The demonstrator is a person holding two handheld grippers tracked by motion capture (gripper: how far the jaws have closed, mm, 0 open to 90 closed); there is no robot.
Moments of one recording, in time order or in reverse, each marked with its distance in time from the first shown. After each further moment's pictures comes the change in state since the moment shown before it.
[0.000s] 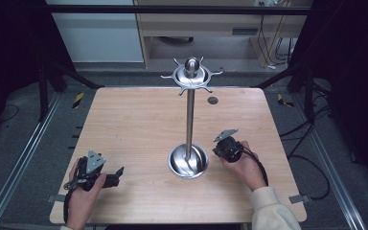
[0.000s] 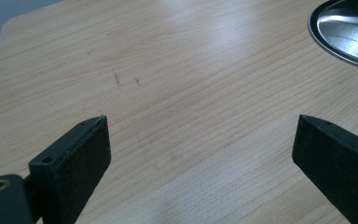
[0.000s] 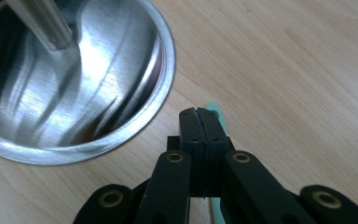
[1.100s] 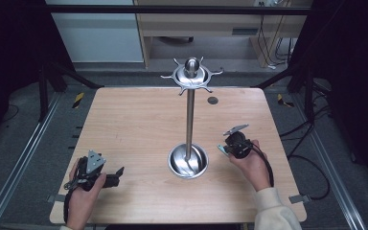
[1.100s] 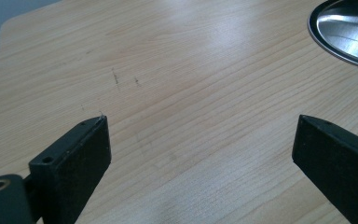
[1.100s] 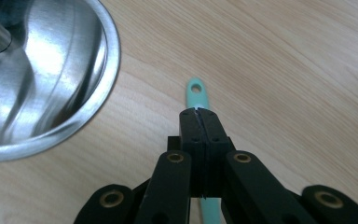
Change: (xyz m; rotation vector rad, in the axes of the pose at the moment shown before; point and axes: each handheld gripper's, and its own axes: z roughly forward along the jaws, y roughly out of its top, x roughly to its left) left arm 0.000 0.000 0.000 0.001 -0.001 0.002; right arm -0.021 -0.005 -0.019 0.071 -0.081 0.172
